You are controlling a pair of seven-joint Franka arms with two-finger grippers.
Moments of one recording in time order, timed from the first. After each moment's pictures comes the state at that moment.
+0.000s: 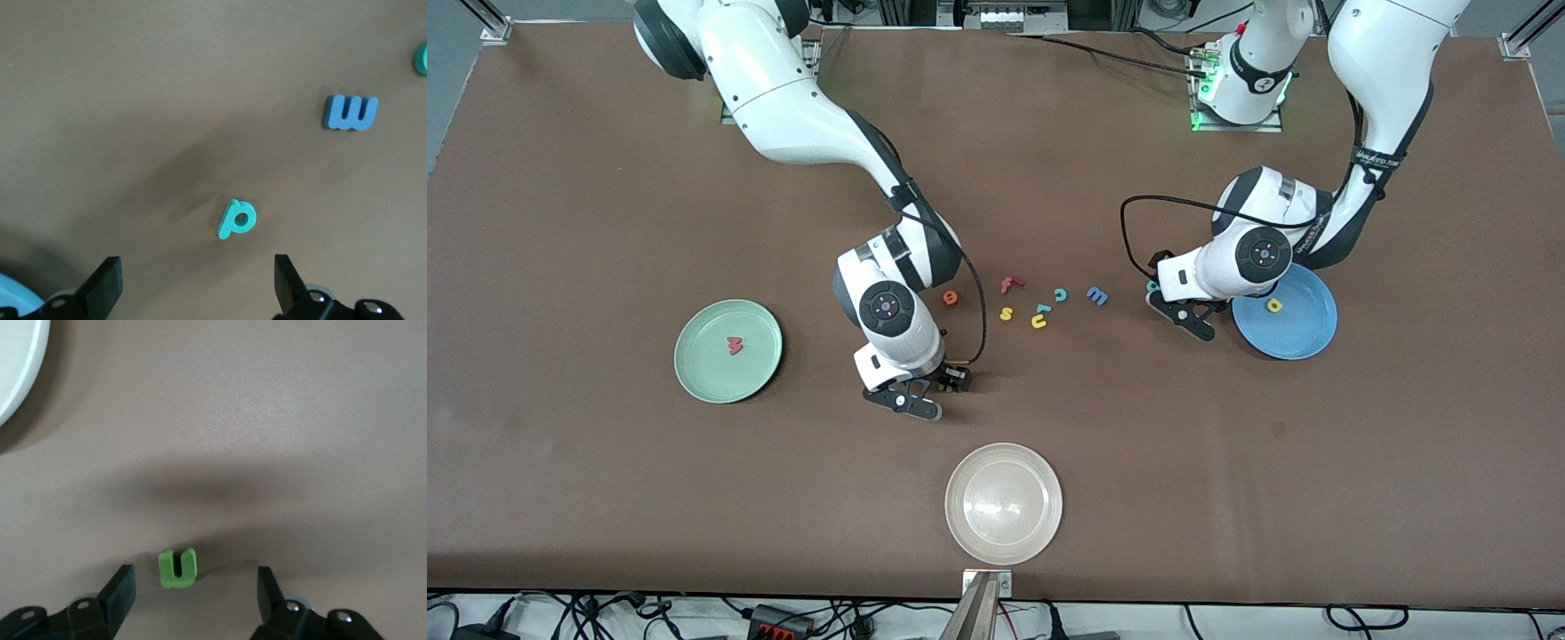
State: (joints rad) left arm 0.14 0.43 -0.48 -2.13 0.10 2.27 0.20; right arm 0.61 0.97 -0.06 -1.22 0.08 2.26 0.82
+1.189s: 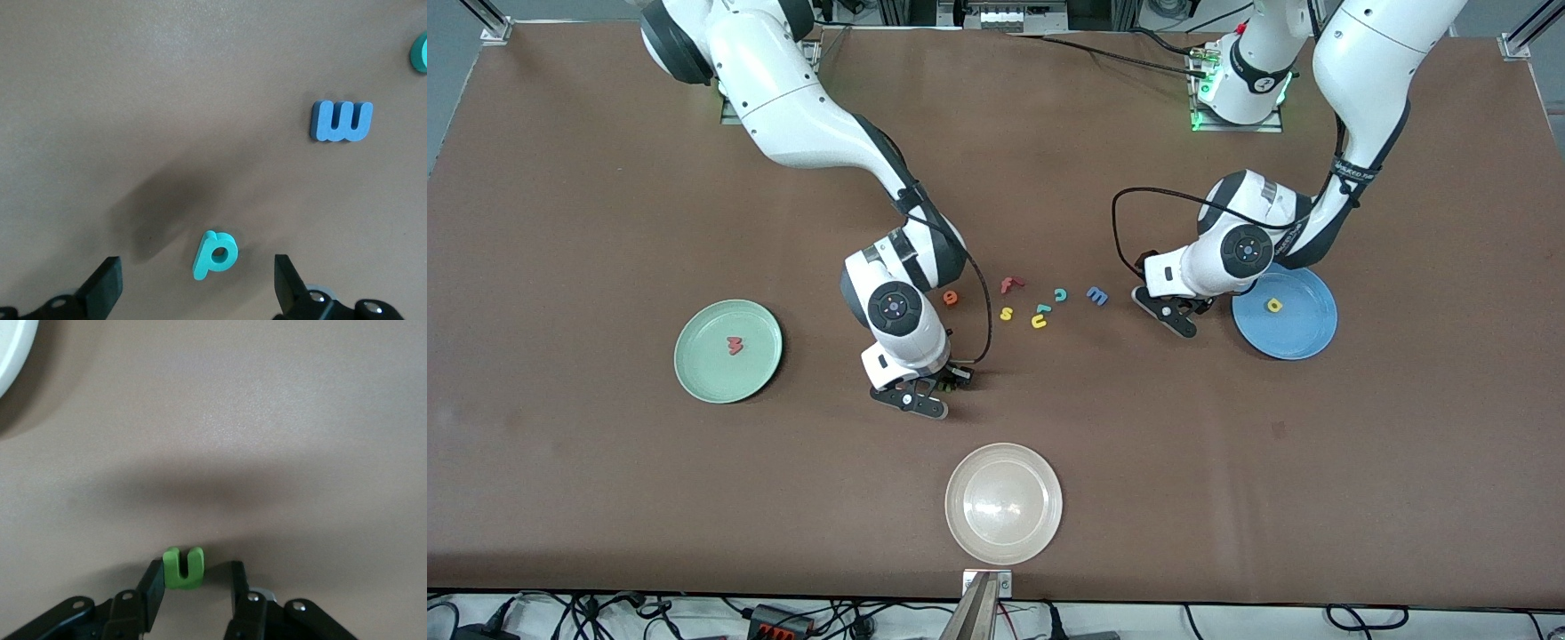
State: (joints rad) left arm 0.12 0.48 -0.48 -2.18 0.10 2.41 0.21; right arm 0.62 0.99 -0.06 -1.21 0.08 2.28 0.82
